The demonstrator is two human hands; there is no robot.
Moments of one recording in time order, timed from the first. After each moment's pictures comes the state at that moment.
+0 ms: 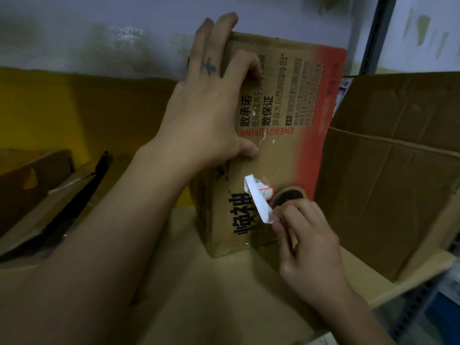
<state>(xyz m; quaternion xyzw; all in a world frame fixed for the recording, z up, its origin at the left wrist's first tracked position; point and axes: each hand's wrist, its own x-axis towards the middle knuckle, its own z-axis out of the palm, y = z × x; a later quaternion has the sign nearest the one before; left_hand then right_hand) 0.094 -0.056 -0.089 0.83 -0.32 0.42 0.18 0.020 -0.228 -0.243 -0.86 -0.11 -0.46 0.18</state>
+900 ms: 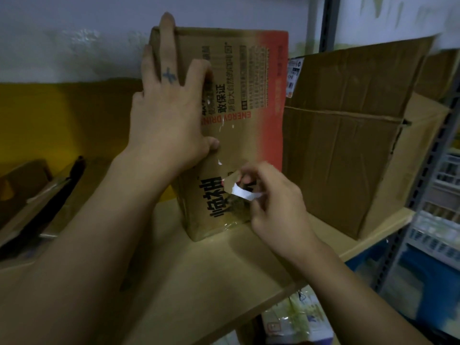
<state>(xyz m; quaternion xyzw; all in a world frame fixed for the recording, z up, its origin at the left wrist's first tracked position) 0.077 -0.073 -0.102 0.87 -0.23 0.42 0.12 0.009 -0.224 -0.216 -0.86 -0.10 -0.38 0.33</state>
